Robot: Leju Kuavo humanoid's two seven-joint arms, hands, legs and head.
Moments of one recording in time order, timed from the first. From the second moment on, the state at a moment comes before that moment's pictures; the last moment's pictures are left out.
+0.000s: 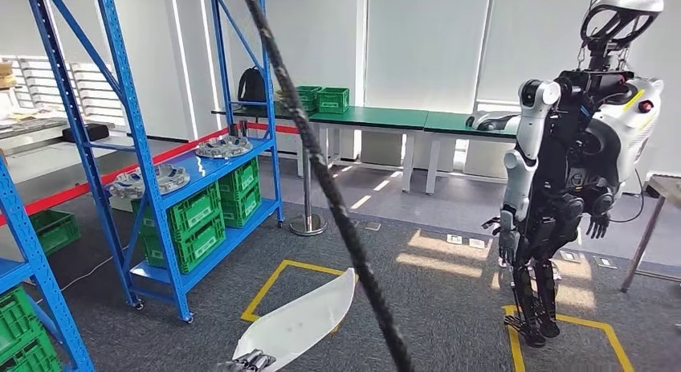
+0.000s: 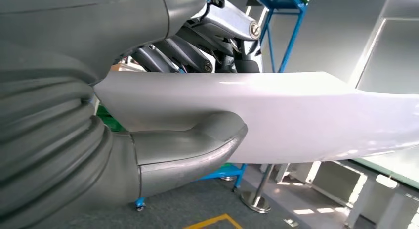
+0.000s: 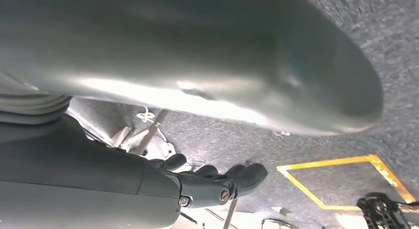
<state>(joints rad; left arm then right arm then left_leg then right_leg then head) -0.72 -0.28 -0.69 -0.52 -0.82 0.56 -0.35 -0.12 0.02 -0.70 -0.20 1.24 -0.39 -0.13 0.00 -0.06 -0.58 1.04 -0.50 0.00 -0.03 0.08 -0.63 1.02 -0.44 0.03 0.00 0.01</state>
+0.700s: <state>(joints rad) -0.68 -0.23 -0.69 -0.57 -0.85 0.59 -0.33 -0.16 0.03 -0.68 -0.20 1.28 -0.36 -0.10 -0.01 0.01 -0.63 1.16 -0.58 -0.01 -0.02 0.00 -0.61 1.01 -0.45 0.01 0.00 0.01</state>
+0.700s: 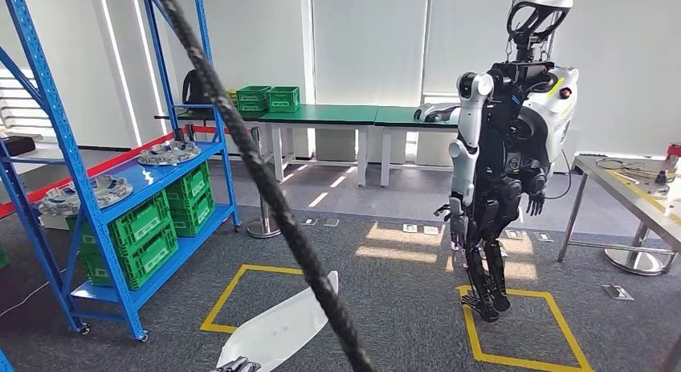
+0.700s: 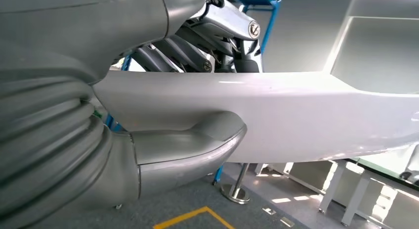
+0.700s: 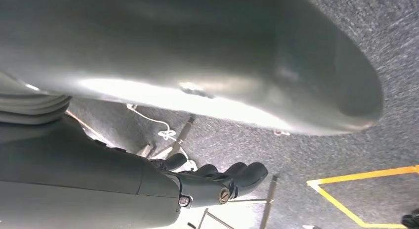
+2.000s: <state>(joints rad) -0.68 -0.27 -0.69 -0.54 -0.86 0.56 -0.34 -0.12 0.03 -0.69 -0.20 1.25 -0.37 -0.11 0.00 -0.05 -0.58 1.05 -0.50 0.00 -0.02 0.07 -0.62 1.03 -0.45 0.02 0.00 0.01</state>
